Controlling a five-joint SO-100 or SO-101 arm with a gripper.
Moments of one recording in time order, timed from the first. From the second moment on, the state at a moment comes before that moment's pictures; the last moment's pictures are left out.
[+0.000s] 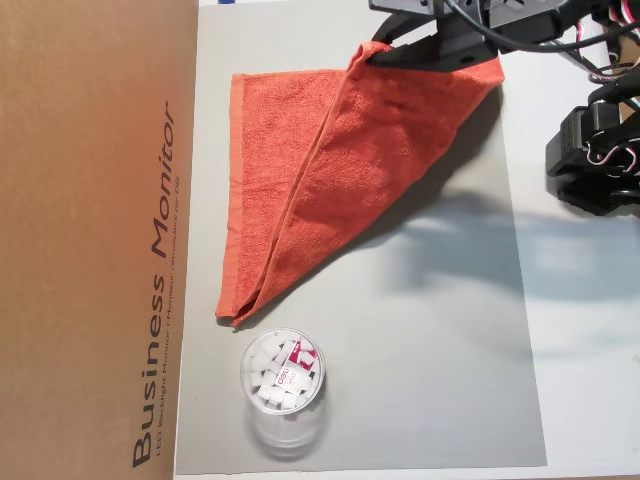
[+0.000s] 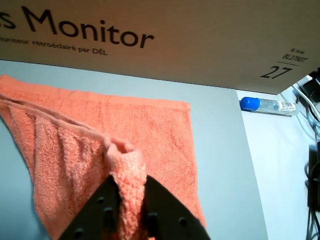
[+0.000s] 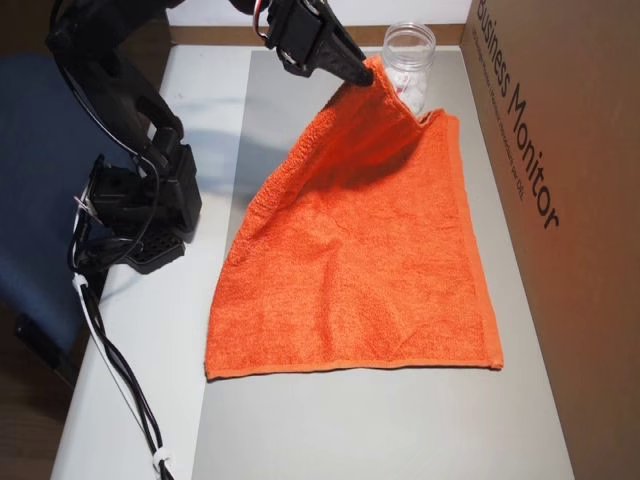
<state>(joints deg) 8.0 114.5 84.1 61.8 73.6</state>
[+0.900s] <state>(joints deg) 16.9 90.3 69.7 44.4 73.0</state>
